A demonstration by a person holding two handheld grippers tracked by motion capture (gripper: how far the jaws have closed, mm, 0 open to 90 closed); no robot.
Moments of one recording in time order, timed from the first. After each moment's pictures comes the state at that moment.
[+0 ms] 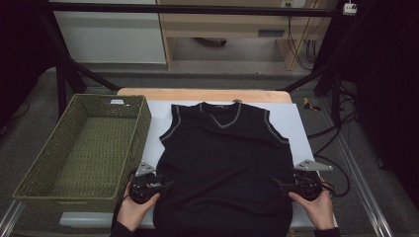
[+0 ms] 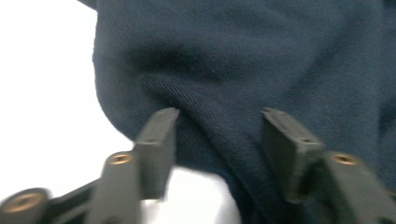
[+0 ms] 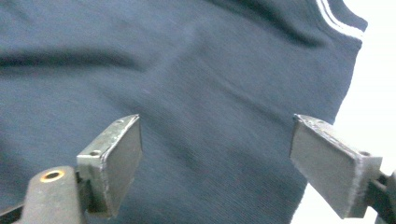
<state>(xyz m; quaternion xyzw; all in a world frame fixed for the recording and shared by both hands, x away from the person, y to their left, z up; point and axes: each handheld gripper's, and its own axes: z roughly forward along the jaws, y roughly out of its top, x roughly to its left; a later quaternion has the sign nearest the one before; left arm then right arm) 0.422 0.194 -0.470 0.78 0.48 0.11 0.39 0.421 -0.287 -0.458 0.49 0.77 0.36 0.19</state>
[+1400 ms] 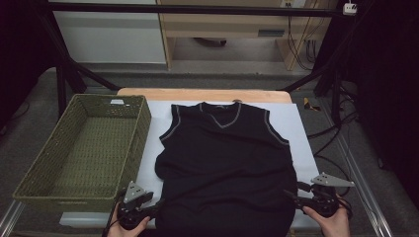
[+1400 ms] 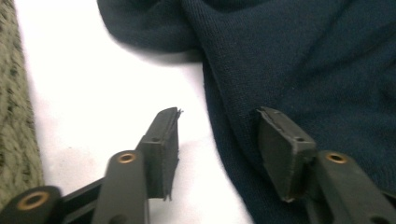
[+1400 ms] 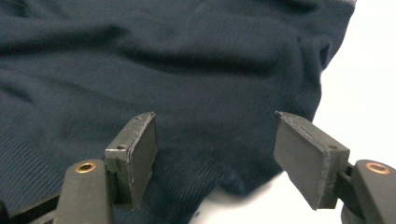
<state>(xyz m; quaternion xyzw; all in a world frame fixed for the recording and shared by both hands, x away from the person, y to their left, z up) 0.360 0.210 -0.471 0.78 0.48 0.14 0.38 0.376 -0.313 -0.455 0.50 0.75 0.40 0.14</state>
